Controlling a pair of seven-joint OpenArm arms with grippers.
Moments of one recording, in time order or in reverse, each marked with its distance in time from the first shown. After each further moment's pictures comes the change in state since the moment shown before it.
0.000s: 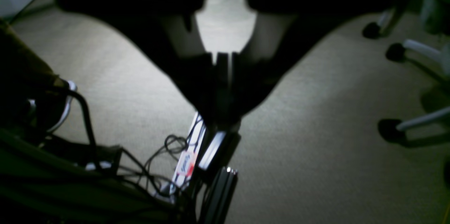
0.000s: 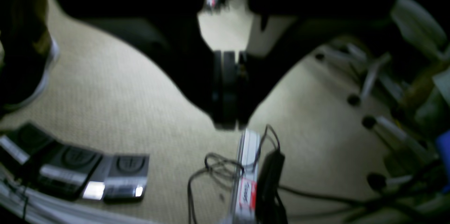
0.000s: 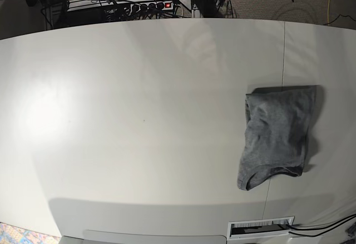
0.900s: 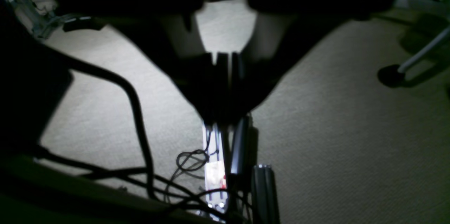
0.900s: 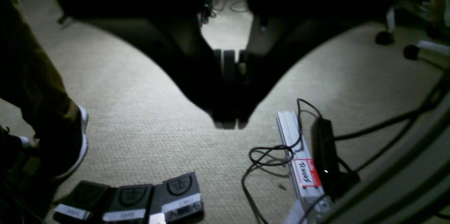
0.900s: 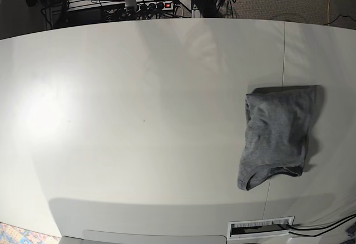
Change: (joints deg) left arm -12.5 8.2 25.0 -18.5 10.1 11.8 -12.5; right arm 8.5 -12.7 -5.5 -9.0 2.6 -38.4 -6.1
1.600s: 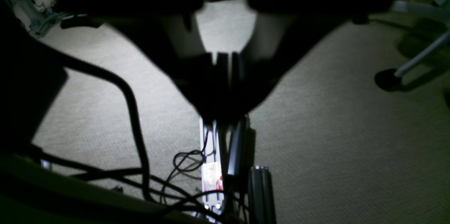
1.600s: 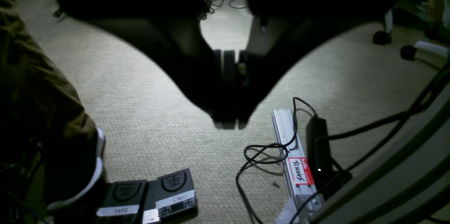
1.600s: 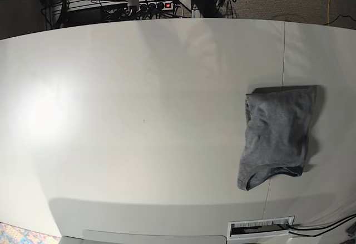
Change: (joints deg) left arm 0.1 0.5 0.0 0.0 0.1 0.3 0.1; right arm -0.2 -0.1 -0.3 -0.1 0.0 0.0 1.4
